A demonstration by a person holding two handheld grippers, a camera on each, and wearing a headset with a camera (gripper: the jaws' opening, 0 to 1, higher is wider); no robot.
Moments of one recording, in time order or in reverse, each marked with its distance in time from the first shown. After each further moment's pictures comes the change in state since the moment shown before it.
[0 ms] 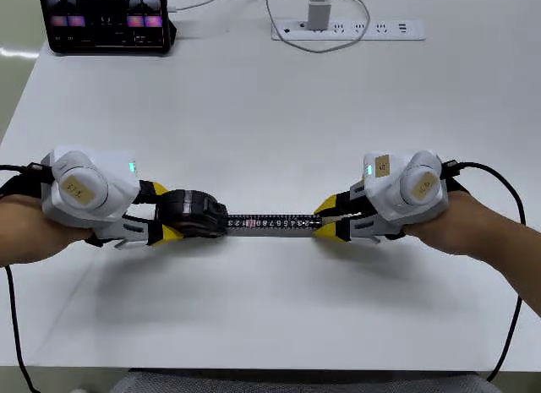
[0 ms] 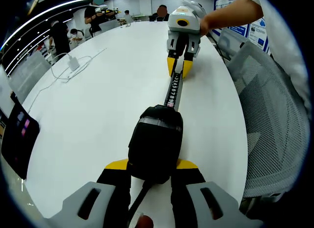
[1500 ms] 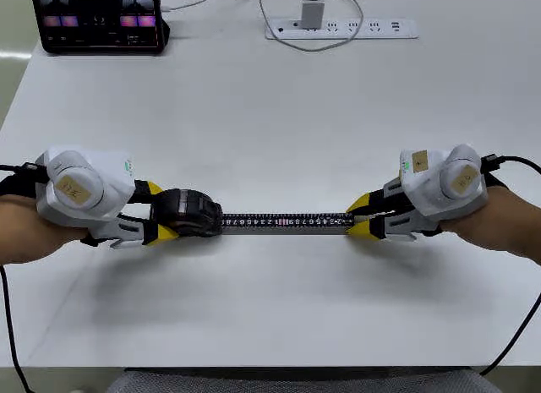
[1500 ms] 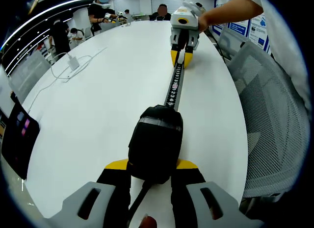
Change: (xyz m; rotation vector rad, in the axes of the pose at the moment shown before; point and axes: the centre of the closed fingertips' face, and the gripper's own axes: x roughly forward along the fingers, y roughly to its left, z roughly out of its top) left arm 0.000 -0.001 0.001 0.002 0.007 0.001; right arm -0.039 0.001 -0.035 0.042 0.052 -0.007
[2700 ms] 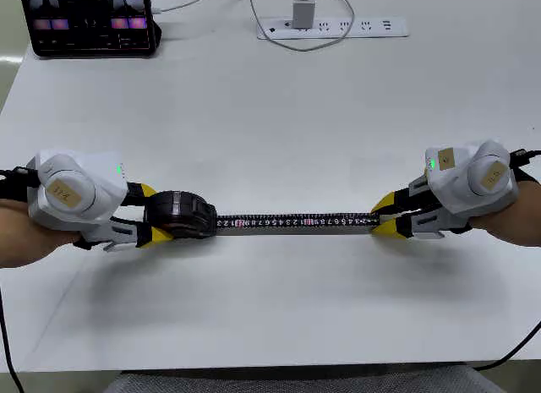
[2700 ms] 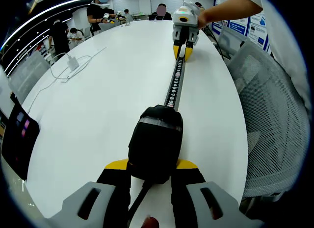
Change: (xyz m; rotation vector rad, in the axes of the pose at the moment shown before) left arm -0.001 -0.001 0.000 0.005 0.004 -0.002; right arm -0.028 -0.004 -0.033 0.016 0.058 -0.018
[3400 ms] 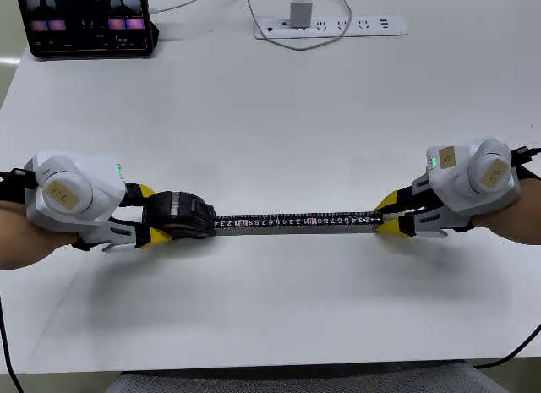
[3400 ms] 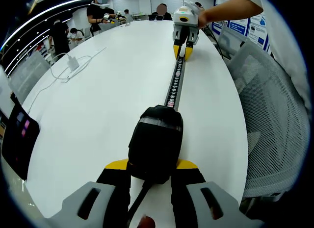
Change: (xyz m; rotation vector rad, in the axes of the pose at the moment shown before) left arm 0.000 0.000 0.001 -0.001 -0.002 0.003; right arm -0.002 -0.001 -0.005 -0.002 0.024 -0.011
